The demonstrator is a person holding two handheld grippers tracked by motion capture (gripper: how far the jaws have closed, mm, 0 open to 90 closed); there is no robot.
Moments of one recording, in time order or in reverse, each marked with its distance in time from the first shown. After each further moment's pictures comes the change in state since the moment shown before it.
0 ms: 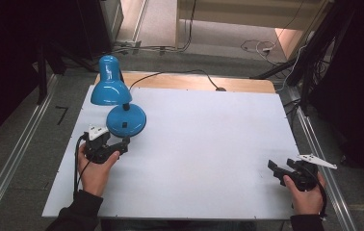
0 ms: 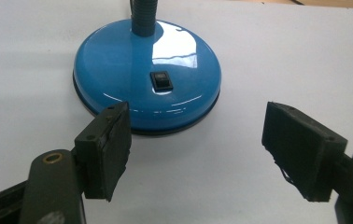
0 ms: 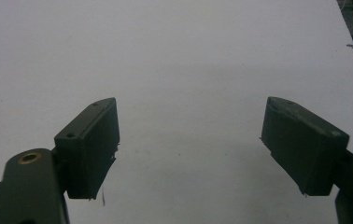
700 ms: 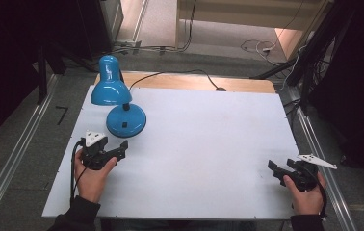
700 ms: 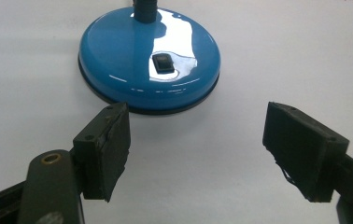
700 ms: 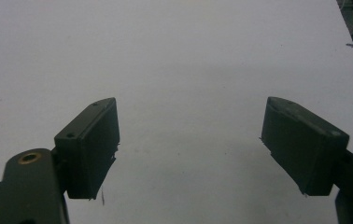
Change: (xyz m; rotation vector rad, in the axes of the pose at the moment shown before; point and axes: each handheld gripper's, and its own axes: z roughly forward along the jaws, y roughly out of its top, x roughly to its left) left arm 0.003 -0.011 -0.013 0.006 -0.002 -0.002; right arm 0.000 0.000 0.000 0.002 -0.003 -0.001
